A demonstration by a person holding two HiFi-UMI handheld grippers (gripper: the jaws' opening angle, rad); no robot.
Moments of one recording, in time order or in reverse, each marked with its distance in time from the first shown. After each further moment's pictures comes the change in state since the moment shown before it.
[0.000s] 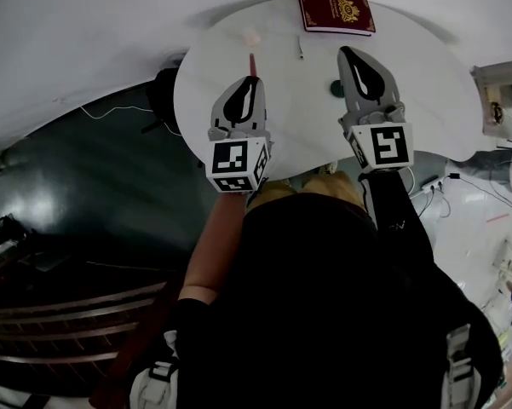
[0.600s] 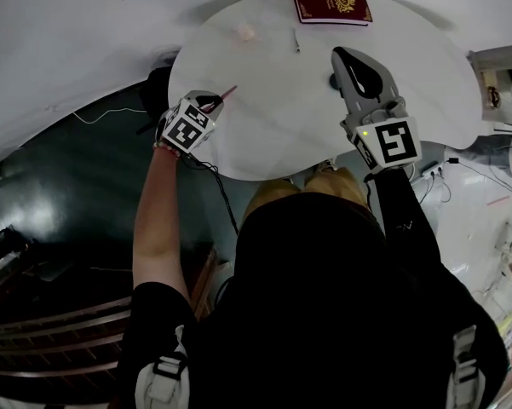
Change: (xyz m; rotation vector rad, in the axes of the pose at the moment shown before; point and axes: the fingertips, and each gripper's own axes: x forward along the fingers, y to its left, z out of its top) left arm 0.017 0.109 -0.189 0.572 0.776 -0.486; right arm 0.008 0.015 -0.019 0.039 0.064 0.099
